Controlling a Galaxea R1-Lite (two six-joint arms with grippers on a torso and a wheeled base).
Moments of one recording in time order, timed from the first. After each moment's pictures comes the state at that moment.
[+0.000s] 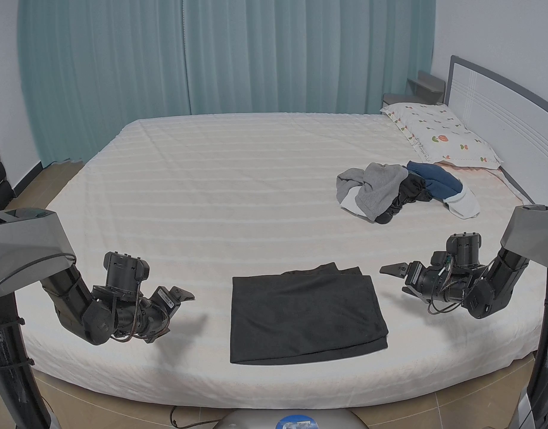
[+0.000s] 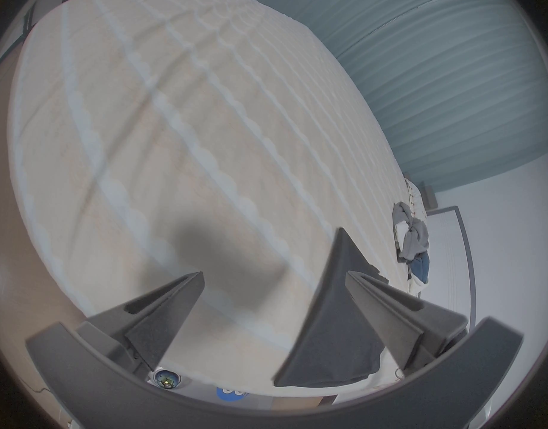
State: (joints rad) left arm -0.21 2.13 -0.60 -0.73 -0.13 -1.03; right arm 0.10 2.27 -0.74 -0.98 0.39 0.66
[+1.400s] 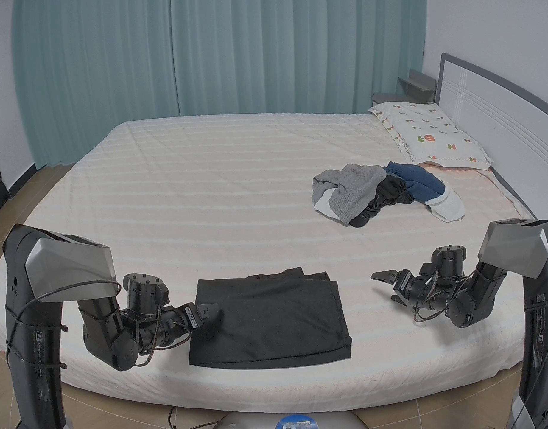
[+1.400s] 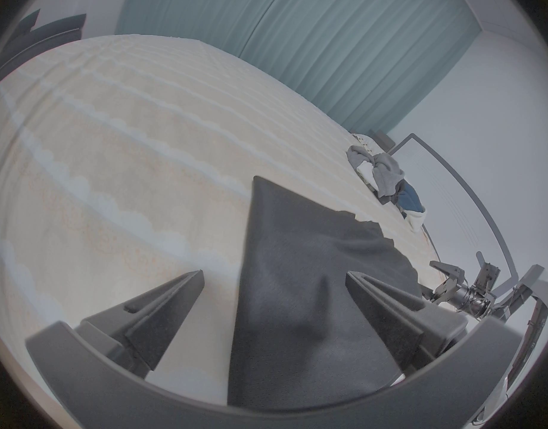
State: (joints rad) left arm -0.27 2.37 -0.55 -1.20 -0.12 -0.64; right arm 0.12 2.44 -0.82 -1.08 0.37 0.79
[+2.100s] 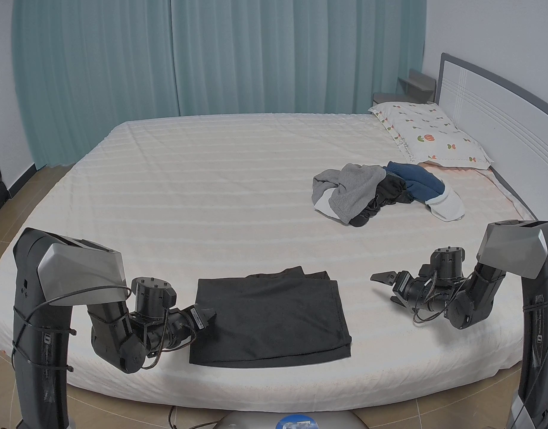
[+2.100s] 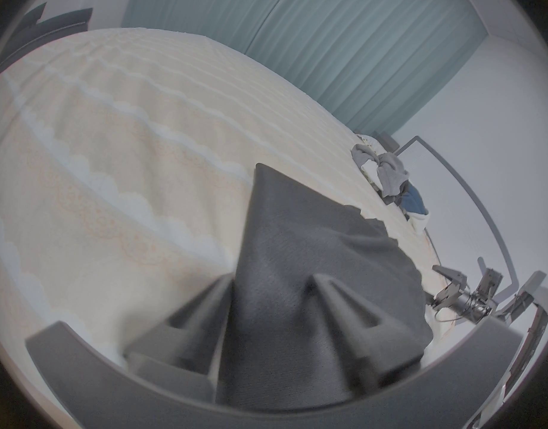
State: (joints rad) left arm -0.30 2.41 -0.57 -1.22 -0.09 -0.69; right arm 0.12 2.45 -0.81 -1.09 0.36 0.79
